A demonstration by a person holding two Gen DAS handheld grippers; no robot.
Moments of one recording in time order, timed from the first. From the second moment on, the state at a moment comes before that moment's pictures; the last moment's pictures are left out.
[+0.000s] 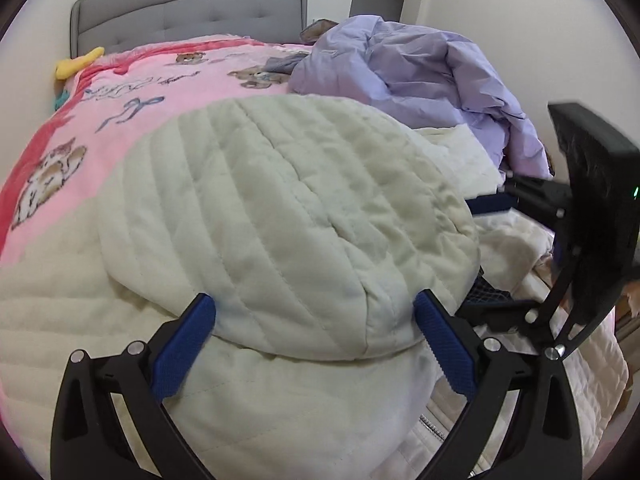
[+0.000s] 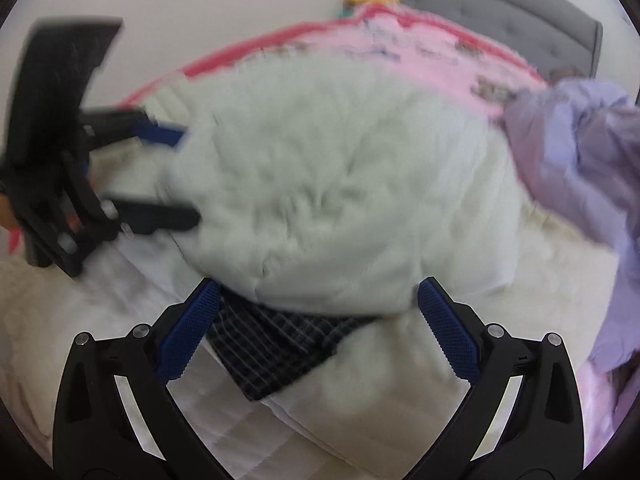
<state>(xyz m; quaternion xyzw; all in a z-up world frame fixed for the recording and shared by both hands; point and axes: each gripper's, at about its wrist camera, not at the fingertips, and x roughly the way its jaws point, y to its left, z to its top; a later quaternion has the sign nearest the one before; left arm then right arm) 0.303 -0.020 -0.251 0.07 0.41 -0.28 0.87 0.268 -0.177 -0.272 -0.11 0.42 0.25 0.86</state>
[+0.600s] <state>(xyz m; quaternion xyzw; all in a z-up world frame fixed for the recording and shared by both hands) 0.215 0.033 -0.204 0.06 0.40 -0.24 0.88 0.174 -0.226 -0.234 -0.08 0.42 0.18 0.89</state>
